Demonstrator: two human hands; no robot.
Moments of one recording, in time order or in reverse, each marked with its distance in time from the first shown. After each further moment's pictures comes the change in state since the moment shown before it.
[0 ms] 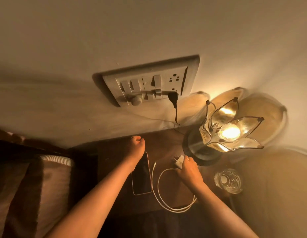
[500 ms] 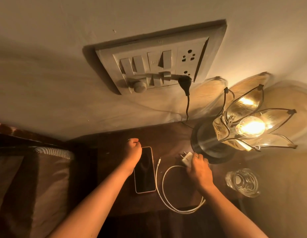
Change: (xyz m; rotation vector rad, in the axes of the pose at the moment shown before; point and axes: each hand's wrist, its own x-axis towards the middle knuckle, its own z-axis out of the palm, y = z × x) left_hand 0.038 -0.057 0.000 -0.023 0.060 -0.097; right_hand 0.027 0.023 0.031 -0.198 0.104 -0.015
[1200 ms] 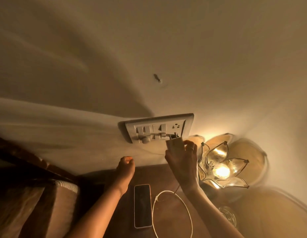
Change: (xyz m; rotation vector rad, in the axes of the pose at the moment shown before) left_hand -0.076 0.105 -0.075 -0.113 0.075 0.069; right_hand -0.050 -0.114 -0.216 0.685 0.562 -0.292
